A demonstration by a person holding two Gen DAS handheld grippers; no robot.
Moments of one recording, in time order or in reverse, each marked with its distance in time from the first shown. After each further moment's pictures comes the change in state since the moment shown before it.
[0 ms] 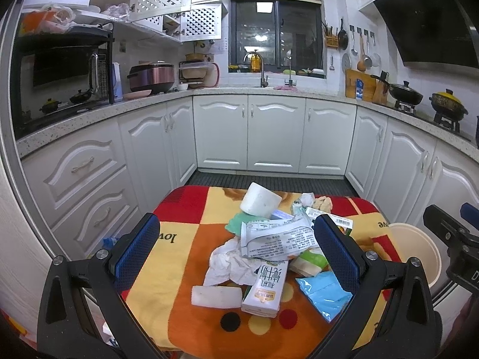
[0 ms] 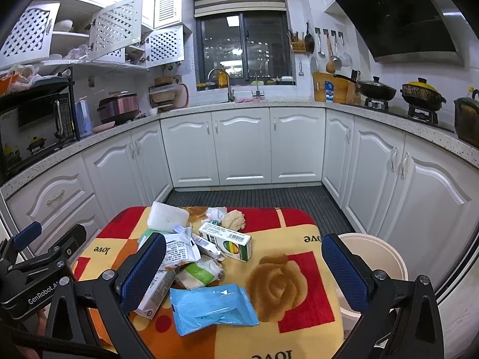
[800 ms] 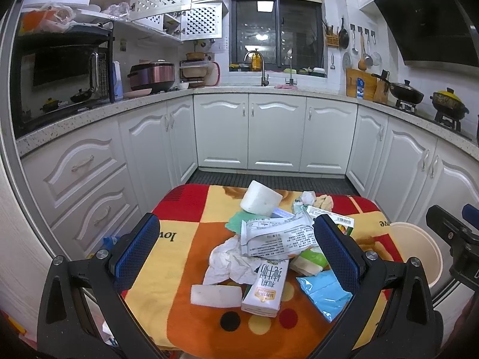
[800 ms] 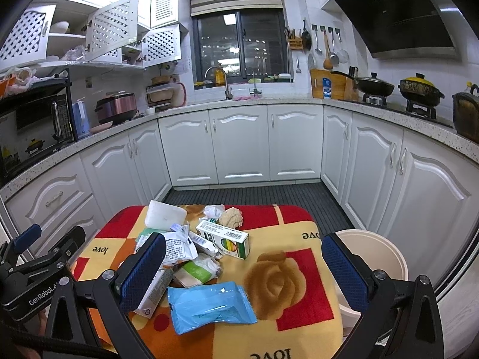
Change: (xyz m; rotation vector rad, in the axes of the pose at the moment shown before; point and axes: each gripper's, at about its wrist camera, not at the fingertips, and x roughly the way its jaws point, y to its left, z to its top) left arm 0.002 -0.002 -0.002 0.073 0.025 0.035; right arm 0.002 -0.006 -0.001 0.010 0.011 -0.003
